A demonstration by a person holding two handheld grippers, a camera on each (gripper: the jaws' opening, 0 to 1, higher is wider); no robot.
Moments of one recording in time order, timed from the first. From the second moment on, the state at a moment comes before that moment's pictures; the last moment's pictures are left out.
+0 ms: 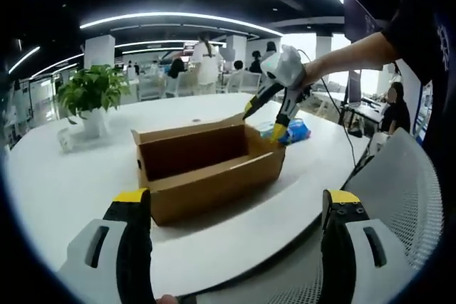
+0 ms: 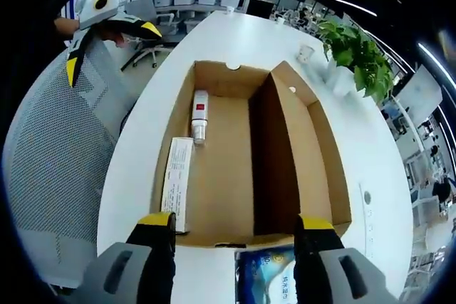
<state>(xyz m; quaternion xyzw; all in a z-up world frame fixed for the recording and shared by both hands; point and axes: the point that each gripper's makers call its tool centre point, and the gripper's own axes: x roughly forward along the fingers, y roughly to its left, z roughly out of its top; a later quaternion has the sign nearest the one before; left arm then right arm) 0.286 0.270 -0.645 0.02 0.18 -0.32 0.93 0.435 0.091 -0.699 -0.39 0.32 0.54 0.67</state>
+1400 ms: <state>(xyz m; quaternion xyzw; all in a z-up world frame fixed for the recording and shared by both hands) 0.289 0.276 -0.647 0.02 0.18 -0.30 0.94 0.404 0.131 -0.735 -0.32 0.36 0.64 0.60</state>
